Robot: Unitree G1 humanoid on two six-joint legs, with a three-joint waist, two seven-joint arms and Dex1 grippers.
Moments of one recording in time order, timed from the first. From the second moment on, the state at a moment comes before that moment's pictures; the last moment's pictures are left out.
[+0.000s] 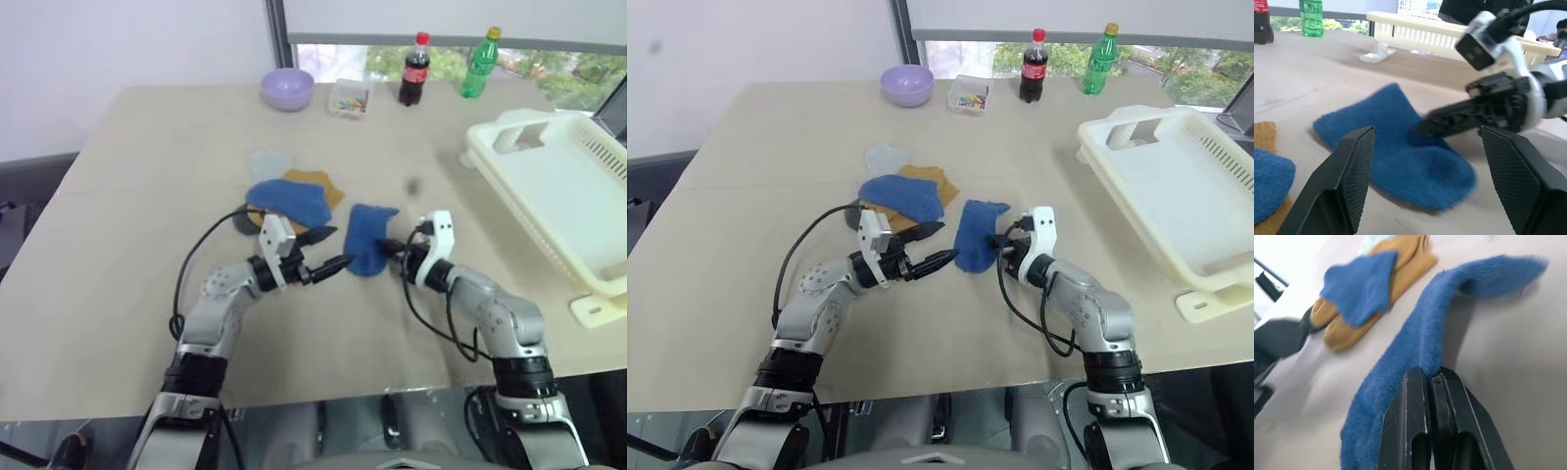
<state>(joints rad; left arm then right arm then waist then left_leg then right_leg) -0.32 0.34 -0.04 0.10 -0.40 0.12 -1.00 -0.30 -0.14 -0.02 -0.18 0.61 0.84 0.34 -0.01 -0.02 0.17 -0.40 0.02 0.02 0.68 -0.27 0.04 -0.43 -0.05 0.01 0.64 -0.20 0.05</state>
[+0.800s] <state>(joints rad) -0.33 0.33 -0.06 0.13 -0.39 0.12 -1.02 -0.20 -0.14 -0.15 -0.28 0.82 1.04 0.22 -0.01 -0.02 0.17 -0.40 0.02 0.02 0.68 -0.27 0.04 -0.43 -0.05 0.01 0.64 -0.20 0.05</state>
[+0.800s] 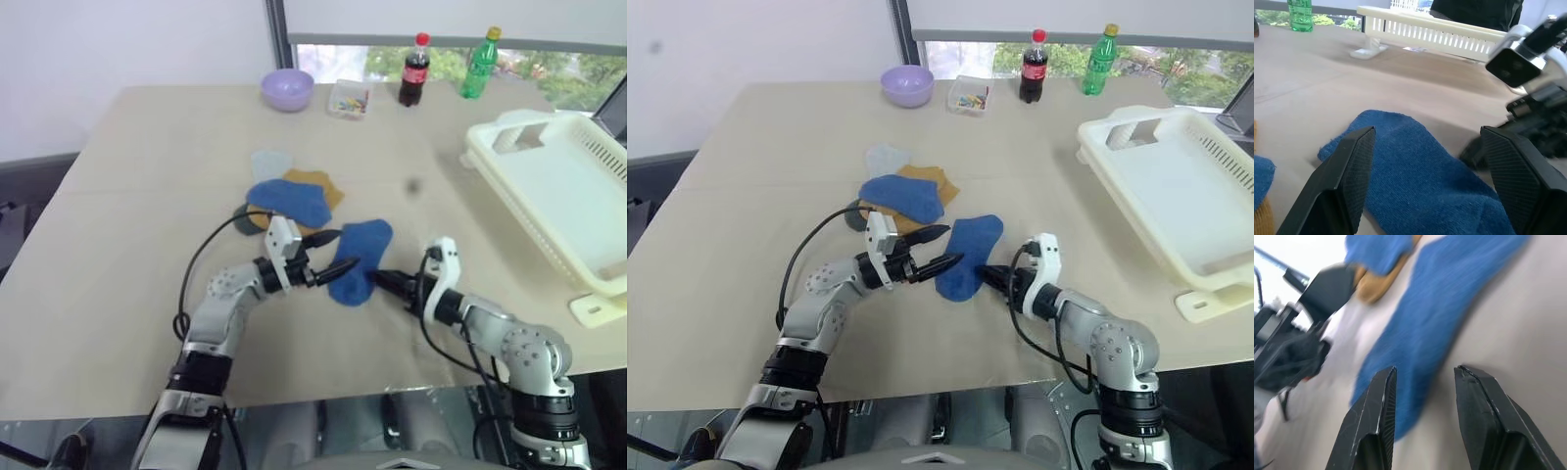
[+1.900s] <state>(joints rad) -0.29 0.33 -0.05 0.10 -0.38 0.12 -0.98 -0.57 -0.24 0.12 0.30 0.24 0.44 0.52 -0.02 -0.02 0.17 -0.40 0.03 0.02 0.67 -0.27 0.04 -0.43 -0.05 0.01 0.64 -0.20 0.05</state>
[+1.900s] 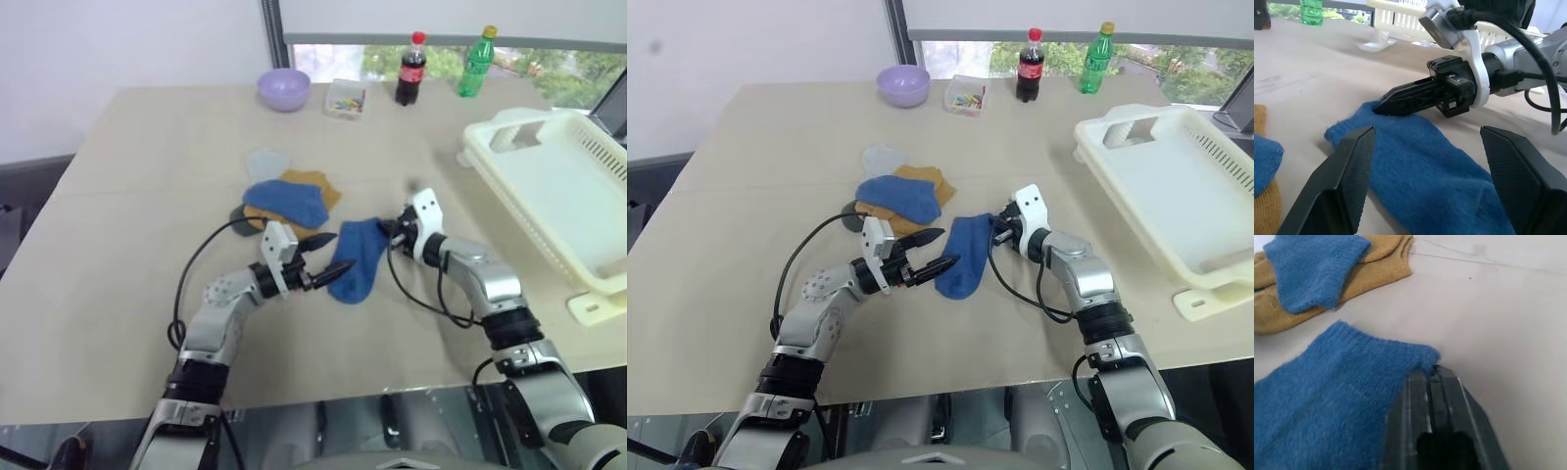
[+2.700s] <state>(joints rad) -0.30 0.33 -0.09 0.09 -0.38 0.15 -1.03 0.11 0.08 -0.15 -0.72 0.41 0.99 -0.09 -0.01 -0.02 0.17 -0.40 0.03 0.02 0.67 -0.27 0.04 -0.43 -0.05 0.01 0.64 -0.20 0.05</state>
